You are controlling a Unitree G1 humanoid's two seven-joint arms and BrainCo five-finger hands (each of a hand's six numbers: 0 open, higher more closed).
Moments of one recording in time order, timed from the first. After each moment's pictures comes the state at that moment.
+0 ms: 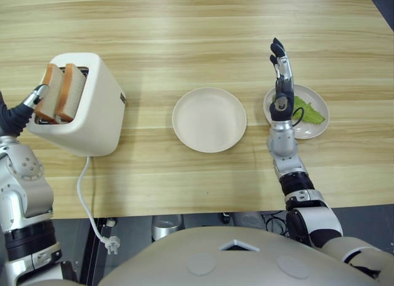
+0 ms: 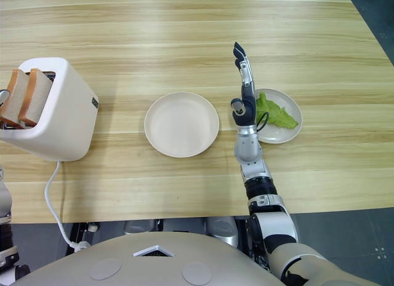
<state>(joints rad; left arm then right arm) 0.17 0.58 0.46 -0.17 0.77 0.22 0.15 -0.31 -0.14 0.01 0.62 -0.32 -1.01 -0.29</state>
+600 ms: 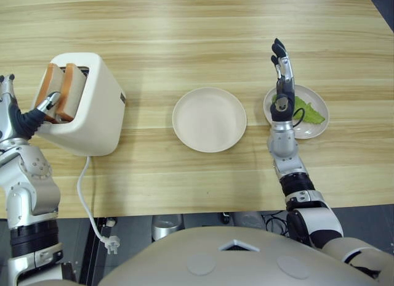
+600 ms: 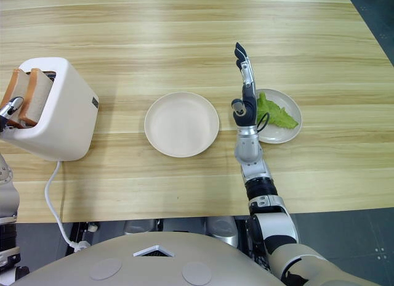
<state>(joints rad) 0.17 0.60 0.38 -0.12 0.78 0.26 0.15 -0.30 -0.14 0.01 0.61 -0.32 -1.01 -0.30</state>
